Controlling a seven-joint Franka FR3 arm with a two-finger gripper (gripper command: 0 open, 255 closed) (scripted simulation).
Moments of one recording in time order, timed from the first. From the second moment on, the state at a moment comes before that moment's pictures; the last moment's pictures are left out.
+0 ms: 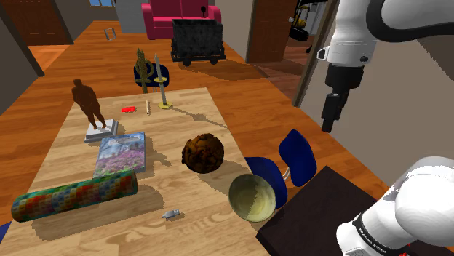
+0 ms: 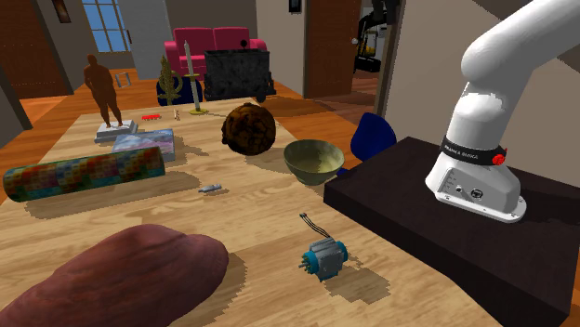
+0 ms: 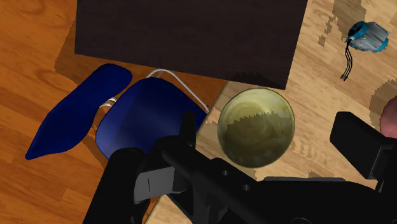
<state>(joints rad) 0.02 -0.76 0.05 -2.40 0.11 1.42 -0.12</state>
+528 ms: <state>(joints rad) 0.05 -0.69 0.16 -2.49 0.19 1.61 -0.01</state>
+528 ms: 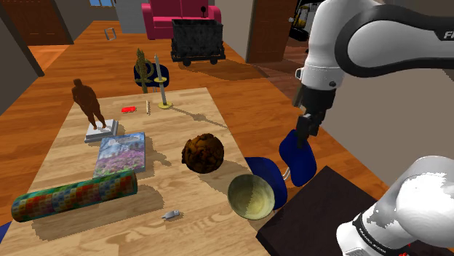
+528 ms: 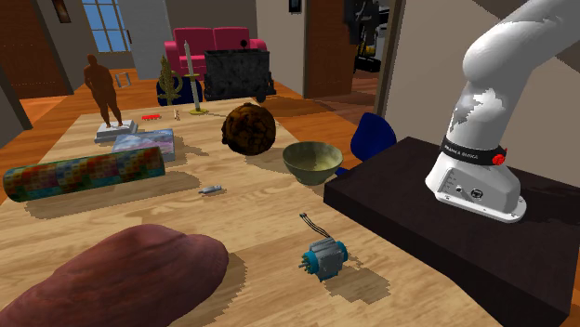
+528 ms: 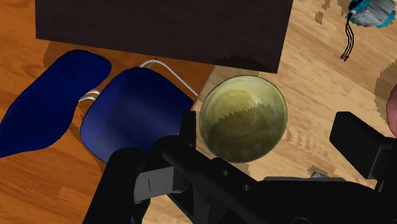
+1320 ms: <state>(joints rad) 0.09 -0.38 0.40 -2.50 0.28 2.01 0.23</state>
